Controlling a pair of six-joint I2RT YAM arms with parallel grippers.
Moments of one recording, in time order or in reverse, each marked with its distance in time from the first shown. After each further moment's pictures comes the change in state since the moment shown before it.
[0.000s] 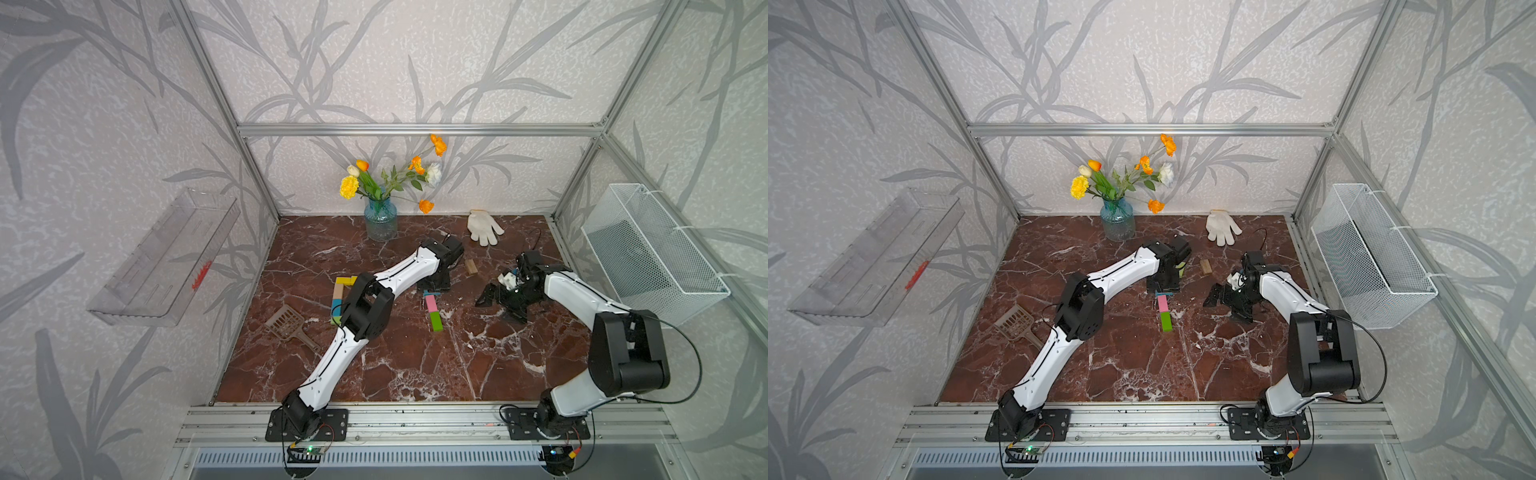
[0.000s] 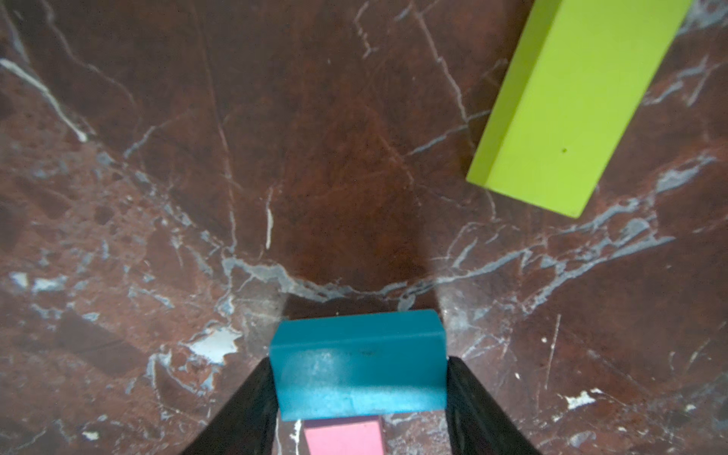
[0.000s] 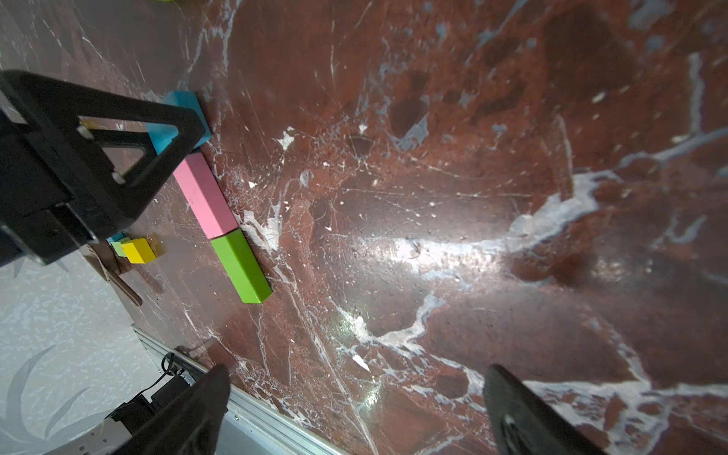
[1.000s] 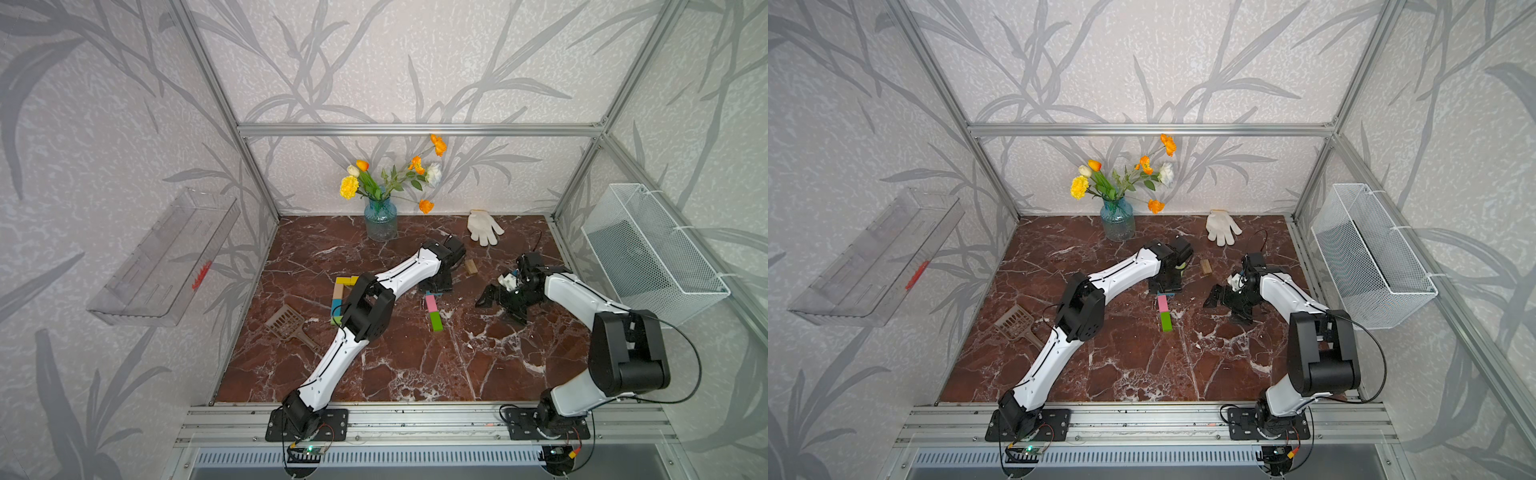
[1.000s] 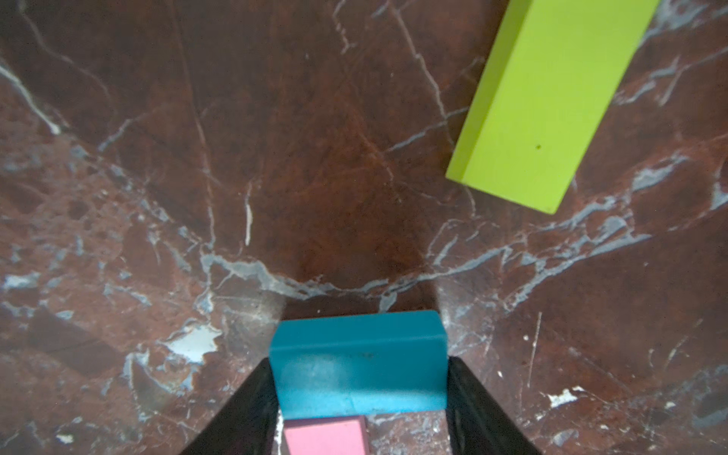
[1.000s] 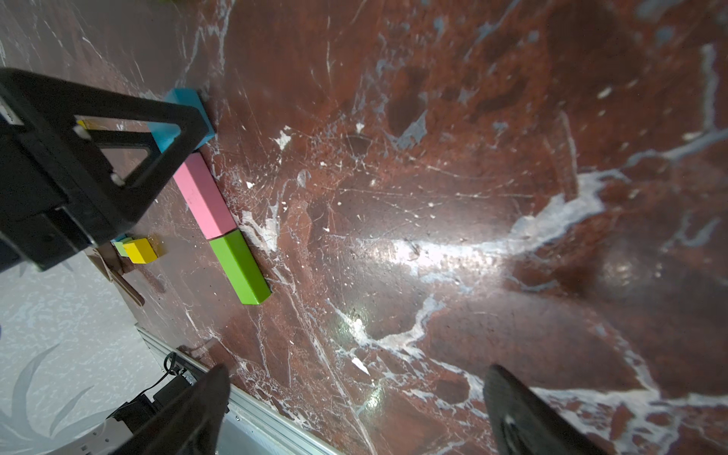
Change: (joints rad) left arm -0.010 0.000 -0.005 0.019 0.000 -0.019; right arm -0.005 0.000 -0.021 0.021 -0.015 0.000
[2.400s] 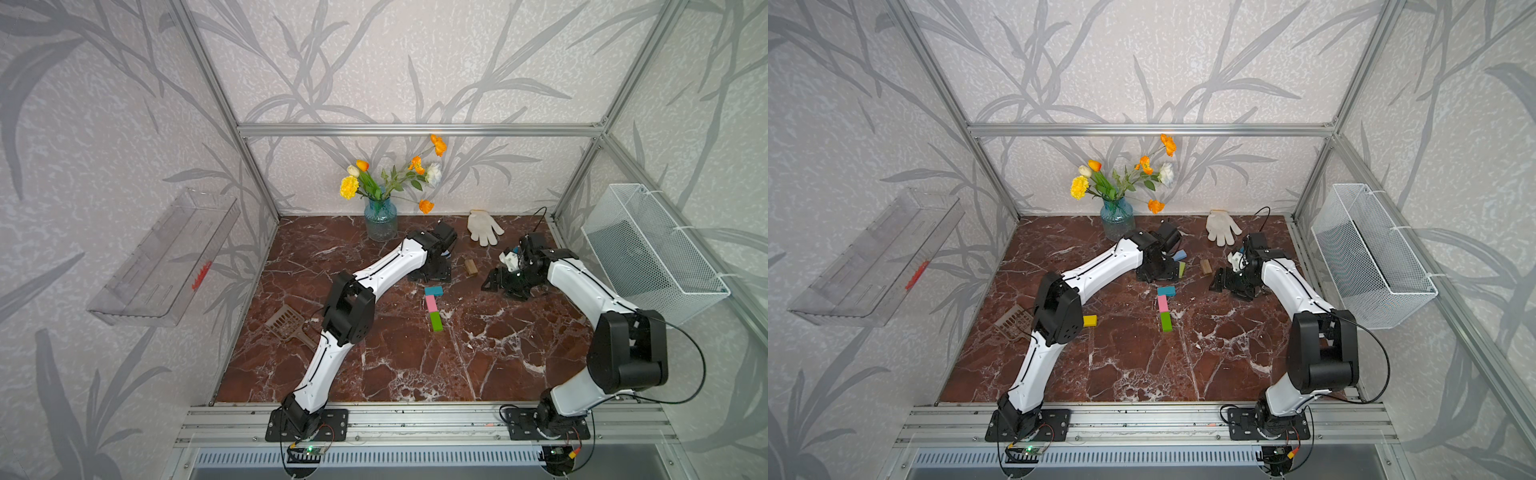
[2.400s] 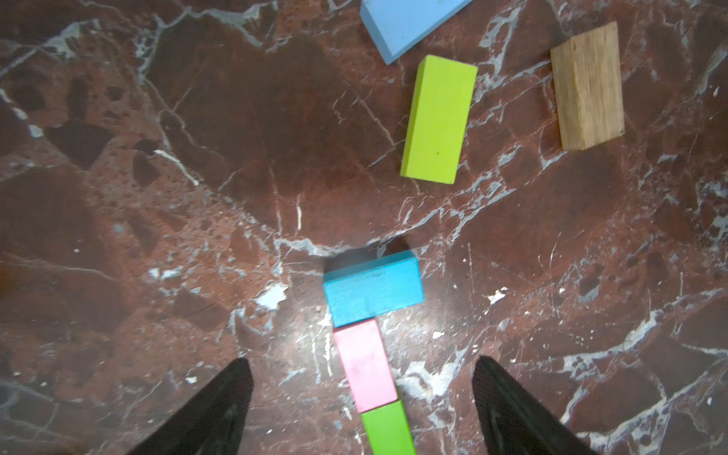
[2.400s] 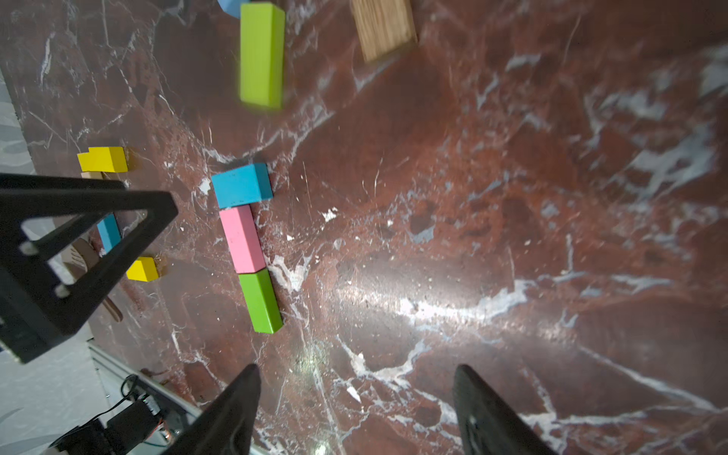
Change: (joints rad) left arm 0.073 -0.249 -0.173 0.055 0.061 0.214; right arm 0.019 0.037 0.243 -0.064 0.122 -0.119
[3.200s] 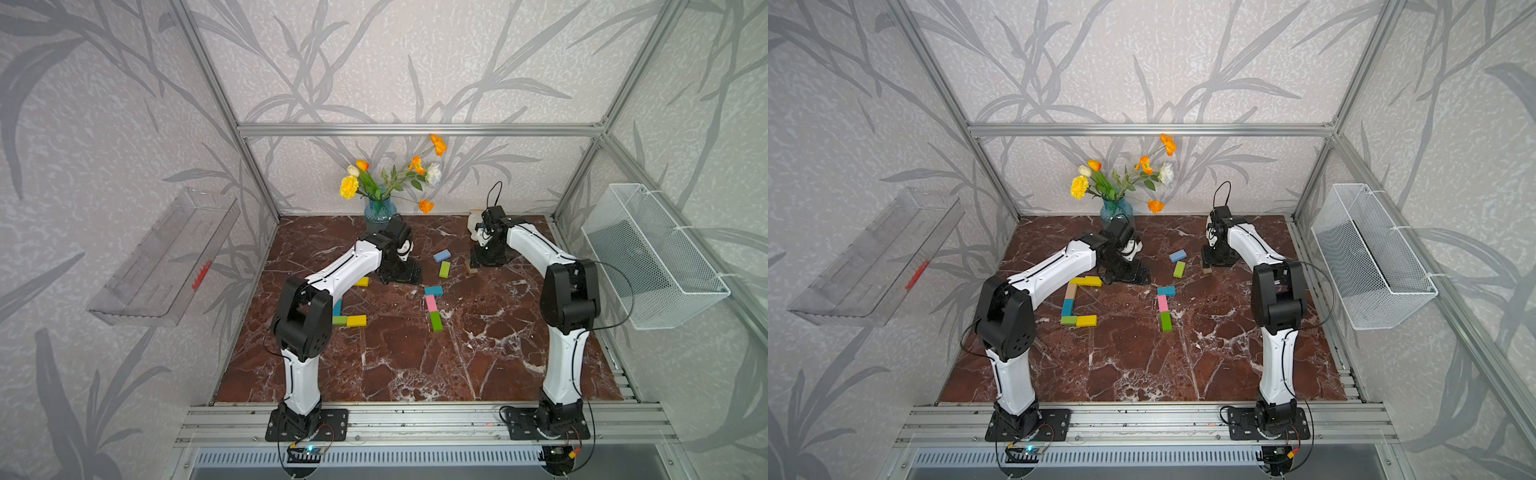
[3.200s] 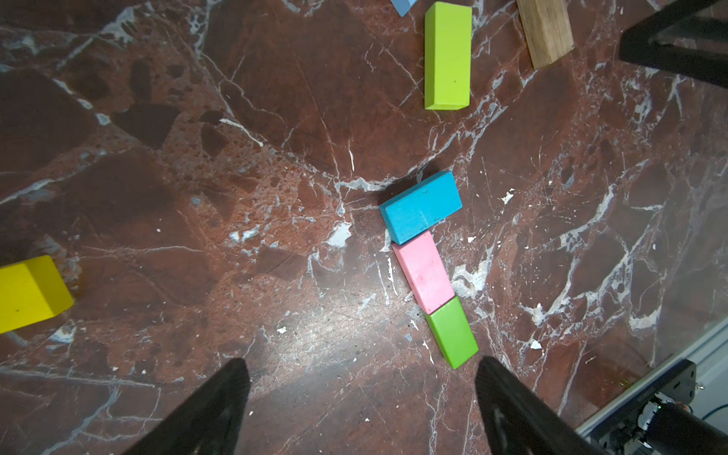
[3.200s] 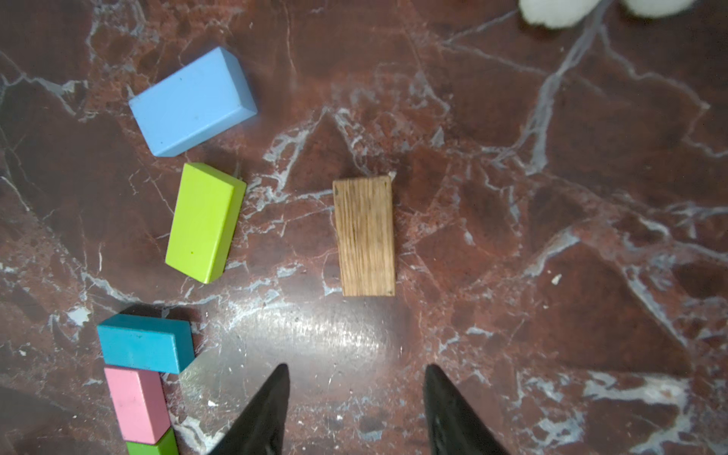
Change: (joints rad) left arm 0.187 -0.327 -0.458 0.223 0.284 0.311; right arm 0.123 0.522 0.569 -0.098 0.296 -0.145
